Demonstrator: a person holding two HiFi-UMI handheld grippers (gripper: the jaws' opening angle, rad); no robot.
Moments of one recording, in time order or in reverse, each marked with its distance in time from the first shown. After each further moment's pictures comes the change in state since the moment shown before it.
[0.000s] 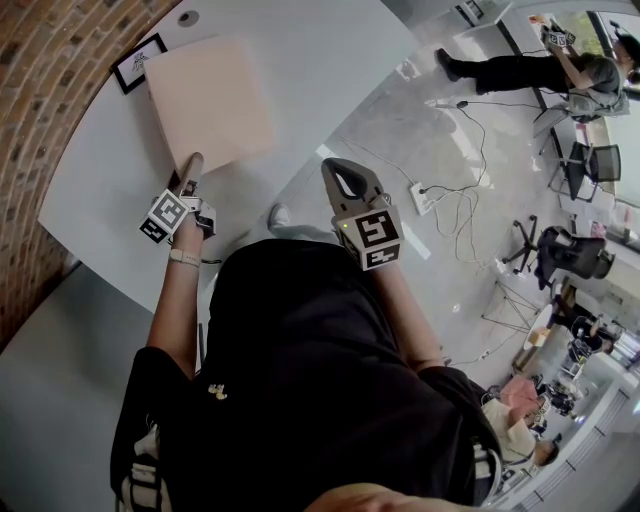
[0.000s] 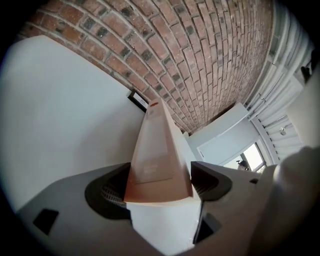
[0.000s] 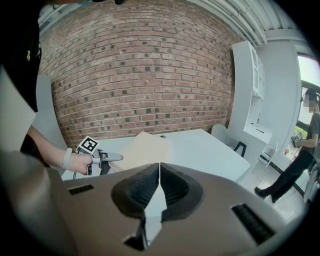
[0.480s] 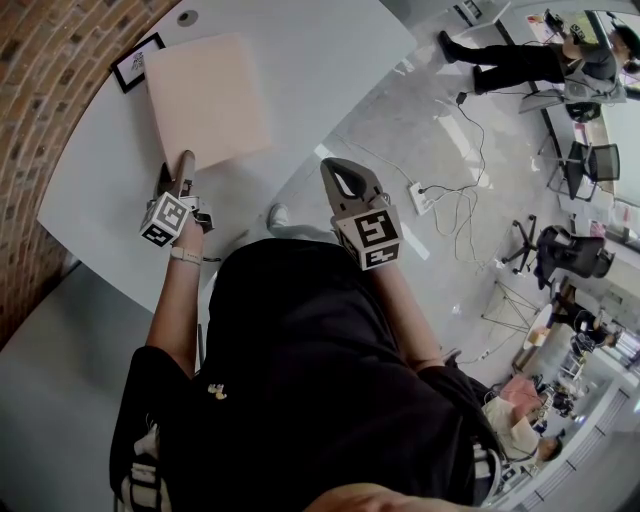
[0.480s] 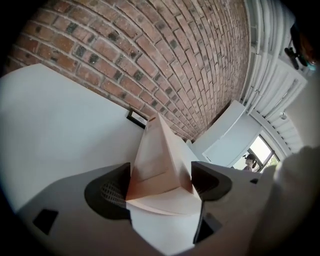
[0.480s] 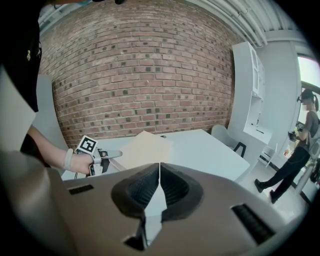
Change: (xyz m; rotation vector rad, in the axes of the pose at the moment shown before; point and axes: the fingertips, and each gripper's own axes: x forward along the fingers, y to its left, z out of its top) left arm -0.014 0.003 0.022 0.150 -0.156 0.057; right arm -0.007 0.002 -0.003 -0.003 -0.003 -0.002
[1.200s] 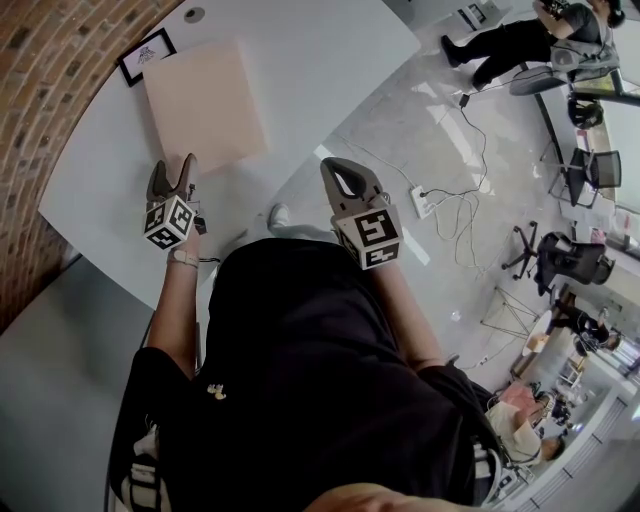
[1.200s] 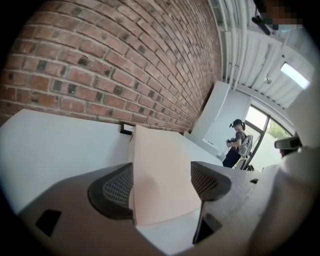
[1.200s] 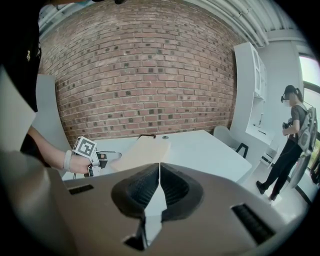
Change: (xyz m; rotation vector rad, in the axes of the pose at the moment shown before) left arm -0.022 -0.005 0.004 0.316 0.001 0.025; right arm -0.004 0.008 -0.002 -0.012 -0.010 0.023
